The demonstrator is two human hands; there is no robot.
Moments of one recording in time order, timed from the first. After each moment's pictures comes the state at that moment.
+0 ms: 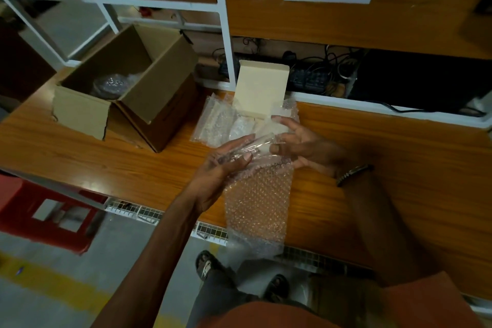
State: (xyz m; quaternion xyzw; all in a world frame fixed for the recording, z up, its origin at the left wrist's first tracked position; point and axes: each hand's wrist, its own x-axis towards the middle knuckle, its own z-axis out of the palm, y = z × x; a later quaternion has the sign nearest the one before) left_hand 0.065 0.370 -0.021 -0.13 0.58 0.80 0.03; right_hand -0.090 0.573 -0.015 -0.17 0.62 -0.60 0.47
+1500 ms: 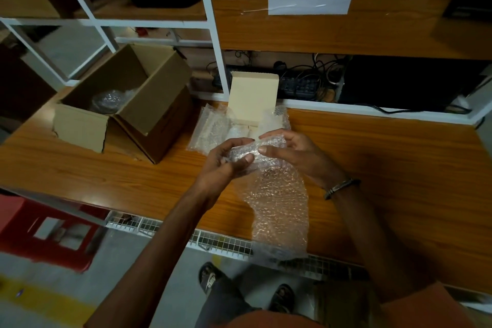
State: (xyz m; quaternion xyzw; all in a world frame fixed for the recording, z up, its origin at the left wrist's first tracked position) left_hand 0.054 0.387 -0.008 -0.15 0.66 0.74 -0.01; right_hand -0.063 0.576 -0.022 -0.21 0.72 -0.61 0.27
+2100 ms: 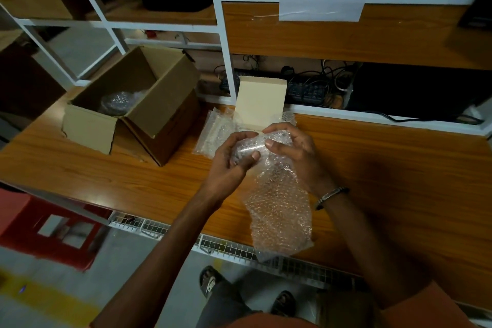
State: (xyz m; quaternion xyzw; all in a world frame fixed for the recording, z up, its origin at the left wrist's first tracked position) left_hand 0.047 0.386 -0.001 -0.09 0.74 0.66 -0.10; right_hand -0.059 0.552 -0.017 -0.25 0.69 -0.67 0.14
